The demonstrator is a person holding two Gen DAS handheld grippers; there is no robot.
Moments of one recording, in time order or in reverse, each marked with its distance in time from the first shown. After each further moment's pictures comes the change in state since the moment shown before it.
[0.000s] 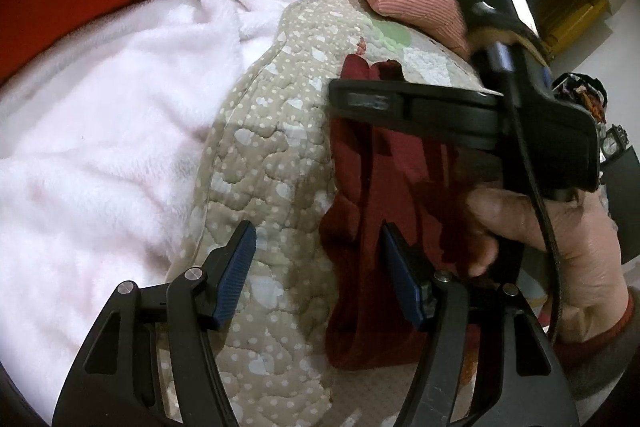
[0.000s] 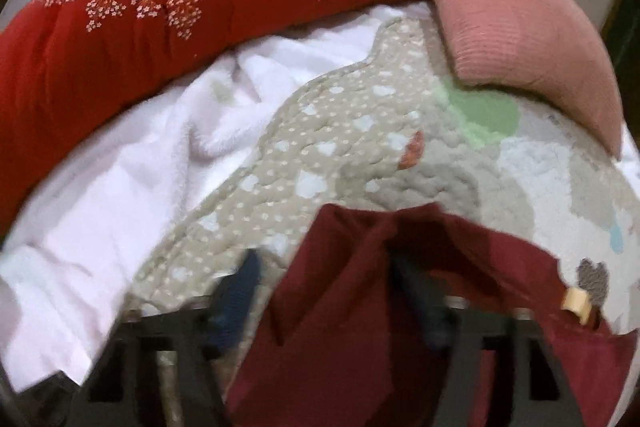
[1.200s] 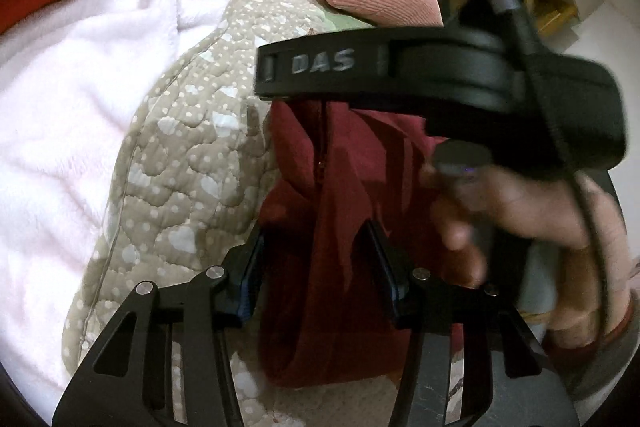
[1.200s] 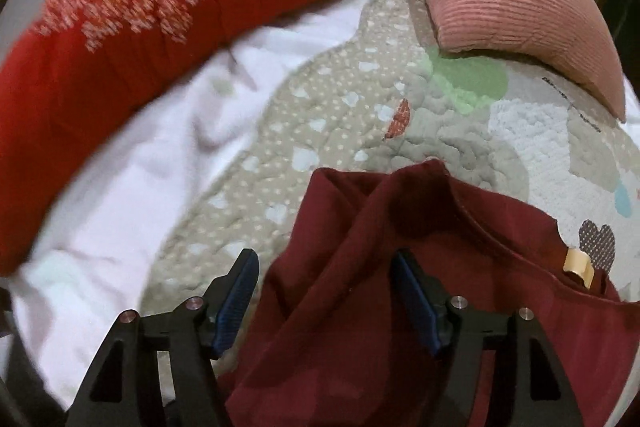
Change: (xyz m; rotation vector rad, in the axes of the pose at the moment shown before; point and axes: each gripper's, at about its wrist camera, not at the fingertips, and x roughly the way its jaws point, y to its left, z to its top) left arm 0.020 -0.013 -0.001 -0.001 0.003 -0.171; right arm -0.010 -0.007 -0.002 0.089 0.087 0.077
